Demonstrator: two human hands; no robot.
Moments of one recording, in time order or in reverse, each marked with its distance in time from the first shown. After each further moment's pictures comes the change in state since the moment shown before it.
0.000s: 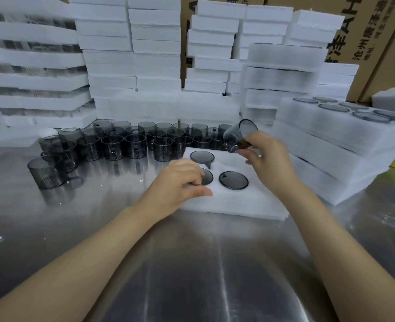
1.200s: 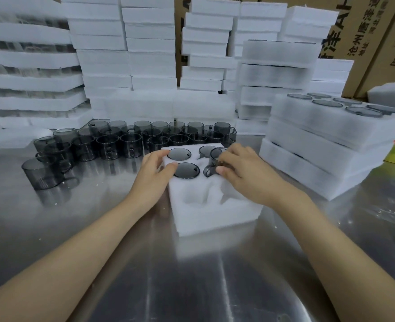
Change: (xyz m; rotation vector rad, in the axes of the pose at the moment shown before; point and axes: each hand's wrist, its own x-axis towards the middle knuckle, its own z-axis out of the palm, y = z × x) left_hand -0.005 -0.016 -0.005 -0.335 0.206 -0.752; right_hand -0.017 -0.017 0.006 -0.228 -0.407 -0.029
